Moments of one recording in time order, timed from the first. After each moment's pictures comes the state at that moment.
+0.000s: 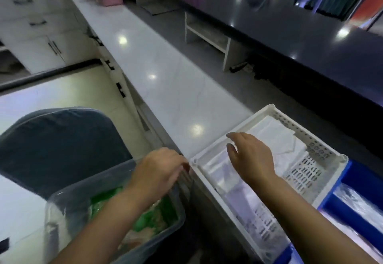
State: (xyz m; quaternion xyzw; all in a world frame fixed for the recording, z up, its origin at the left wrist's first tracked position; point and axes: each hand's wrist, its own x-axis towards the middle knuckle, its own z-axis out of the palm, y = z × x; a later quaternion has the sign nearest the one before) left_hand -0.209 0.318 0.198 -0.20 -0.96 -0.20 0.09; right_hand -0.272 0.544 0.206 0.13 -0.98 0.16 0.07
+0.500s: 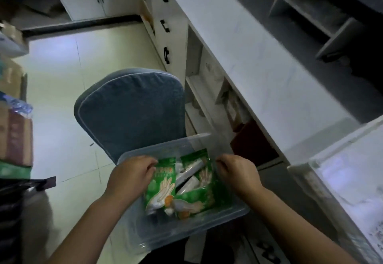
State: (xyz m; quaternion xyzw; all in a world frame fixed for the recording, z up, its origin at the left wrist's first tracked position) left_hand -0.098 0.037 0.125 0.16 -0.96 -0.23 -0.03; right_hand -0.209 0.282 0.107 0.26 -0.95 0.15 -0.11
